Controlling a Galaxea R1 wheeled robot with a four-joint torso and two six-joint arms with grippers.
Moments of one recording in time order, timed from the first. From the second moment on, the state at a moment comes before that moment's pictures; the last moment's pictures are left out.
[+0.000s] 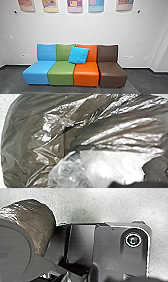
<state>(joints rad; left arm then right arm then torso) 1.26 2.88 -2.60 -0.50 0.43 0.31 -1.35 2.44 -1.80 -0.28 -0.28 0.44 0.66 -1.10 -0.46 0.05</state>
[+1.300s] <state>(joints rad) 1.38 2.92 -2.61 -0.49 0.34 0.41 -1.46 2.63 -2.08 -0.29 -0.16 0.41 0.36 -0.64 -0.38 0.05</state>
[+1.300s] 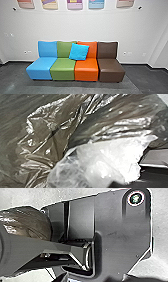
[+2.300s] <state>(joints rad) 1.39 2.94 -2.61 -0.49 0.30 0.44 -1.48 2.79 -2.31 -0.29 -0.14 0.37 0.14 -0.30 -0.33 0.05</state>
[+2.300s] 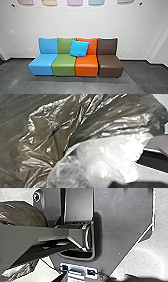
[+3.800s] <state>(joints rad) 1.41 3.01 -2.74 -0.49 0.28 0.47 -1.52 2.89 -2.46 -0.29 -0.13 0.36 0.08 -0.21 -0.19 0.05</state>
